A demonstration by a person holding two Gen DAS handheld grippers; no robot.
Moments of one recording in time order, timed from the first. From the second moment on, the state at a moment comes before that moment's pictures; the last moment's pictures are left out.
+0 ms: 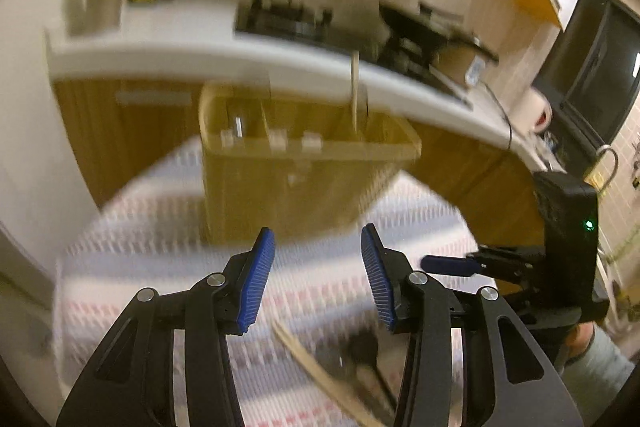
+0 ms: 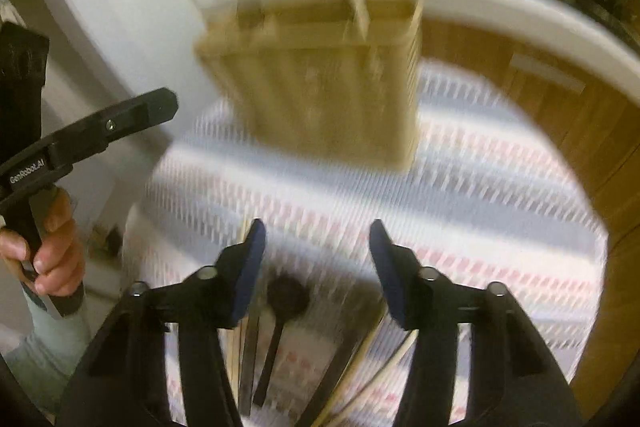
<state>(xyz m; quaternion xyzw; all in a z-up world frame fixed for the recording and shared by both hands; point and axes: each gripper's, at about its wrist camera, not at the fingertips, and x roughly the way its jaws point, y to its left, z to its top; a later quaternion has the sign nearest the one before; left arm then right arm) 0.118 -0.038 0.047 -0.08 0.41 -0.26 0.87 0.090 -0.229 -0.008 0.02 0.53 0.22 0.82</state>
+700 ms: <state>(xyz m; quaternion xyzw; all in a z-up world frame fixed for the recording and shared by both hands) 0.071 -0.063 -0.054 -0.05 0.53 -0.26 0.80 0.046 -0.160 -0.073 -0.09 0.59 0.19 0.78</state>
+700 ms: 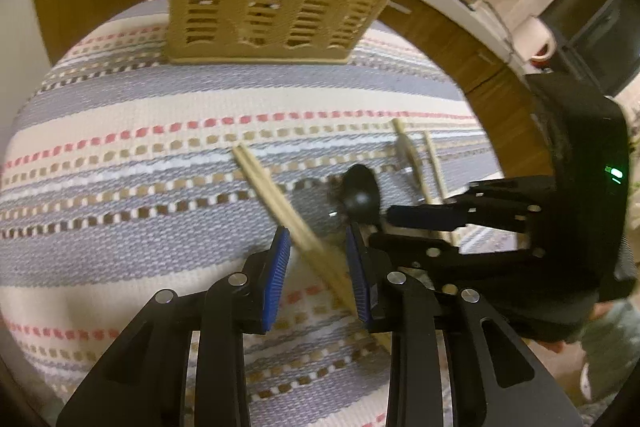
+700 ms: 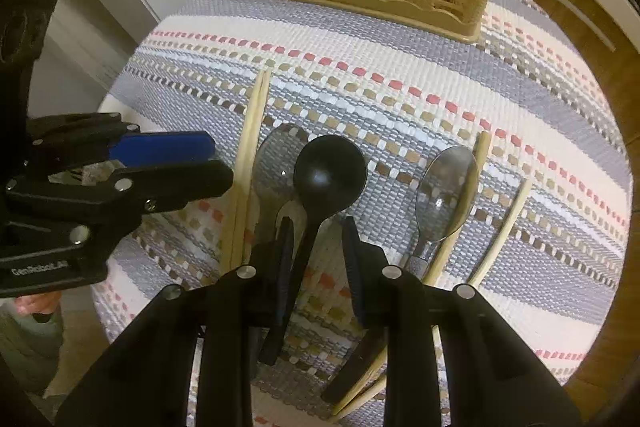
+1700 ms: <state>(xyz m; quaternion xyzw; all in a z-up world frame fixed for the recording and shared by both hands) 0.050 -0.111 -0.069 0.14 0.54 -0.23 0.80 0.008 -0.204 -0.066 -0.04 0.58 0.18 0.79</state>
